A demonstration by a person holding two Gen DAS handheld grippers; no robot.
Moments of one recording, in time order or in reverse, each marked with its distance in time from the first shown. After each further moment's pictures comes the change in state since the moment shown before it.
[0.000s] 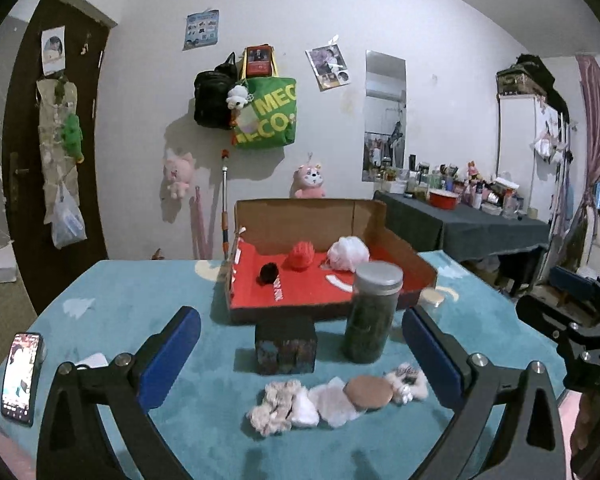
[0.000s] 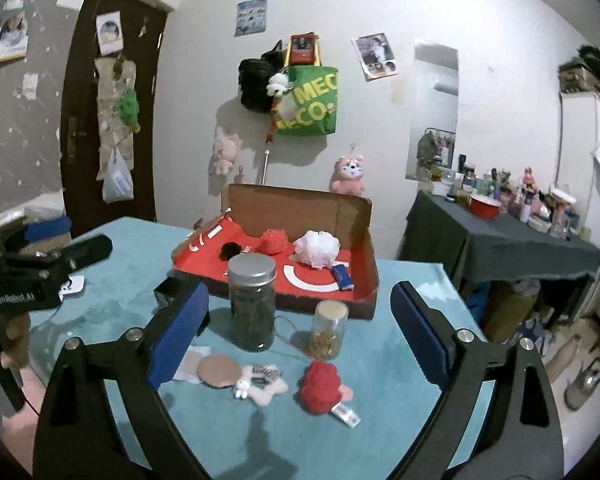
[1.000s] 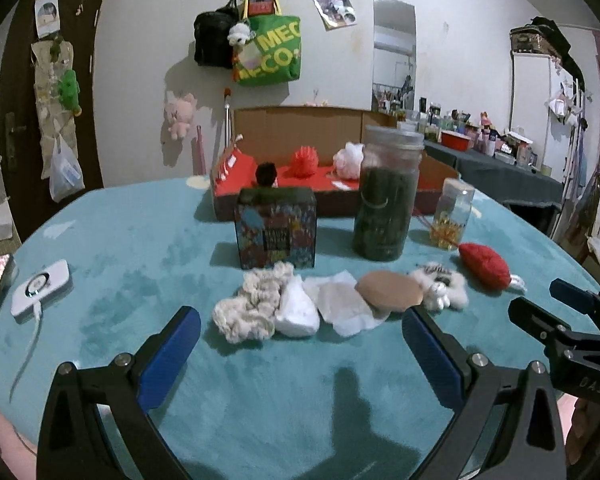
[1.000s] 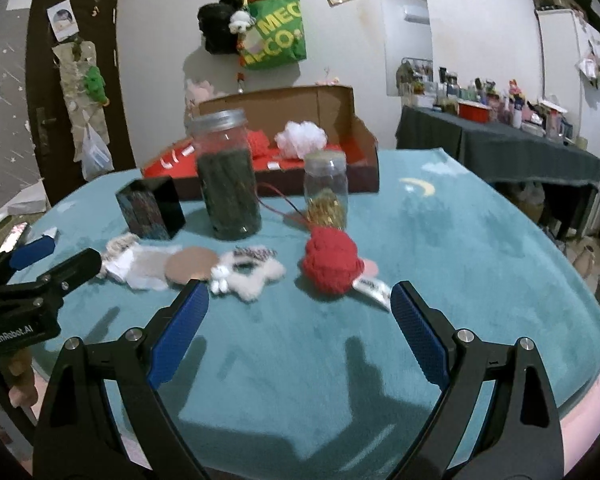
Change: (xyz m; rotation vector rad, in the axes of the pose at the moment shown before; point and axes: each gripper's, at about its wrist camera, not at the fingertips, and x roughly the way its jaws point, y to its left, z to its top) left arm 0.052 -0.005 -0.099 -0.012 0.186 0.026; right arm 0.050 -0.010 -0.117 0.146 0.203 -0.049
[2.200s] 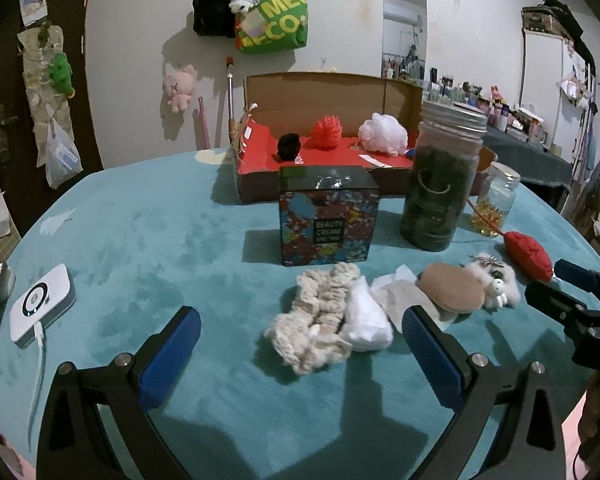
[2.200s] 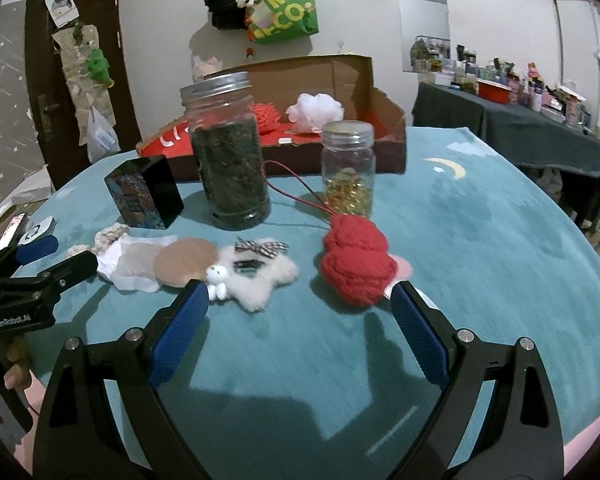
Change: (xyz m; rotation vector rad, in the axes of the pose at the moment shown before) left arm 0.034 0.042 0.022 0.023 0.136 0.009; right arm 0.039 0.009 0.018 -0.014 0.094 0.077
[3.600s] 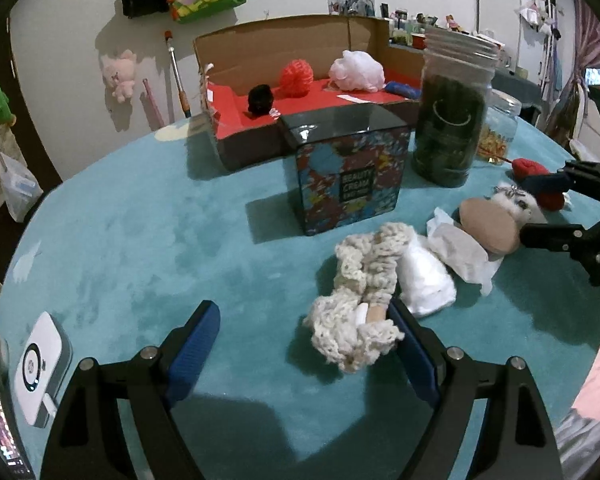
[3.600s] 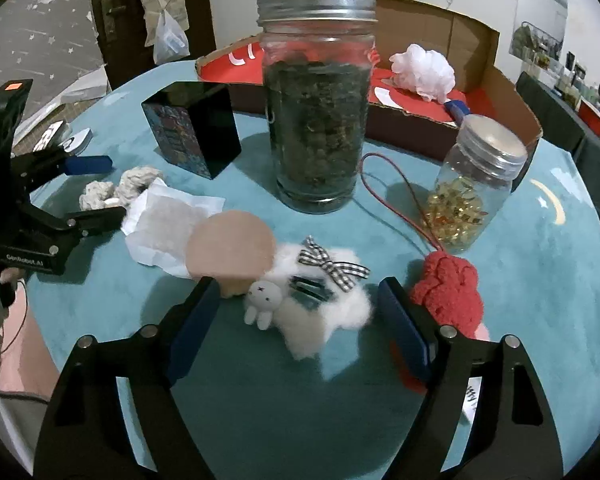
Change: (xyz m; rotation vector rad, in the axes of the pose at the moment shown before) left arm 0.036 0.029 0.009 0.210 0.186 -0.104; right arm 0.055 0.023 0.031 -0.284 0.273 0.188
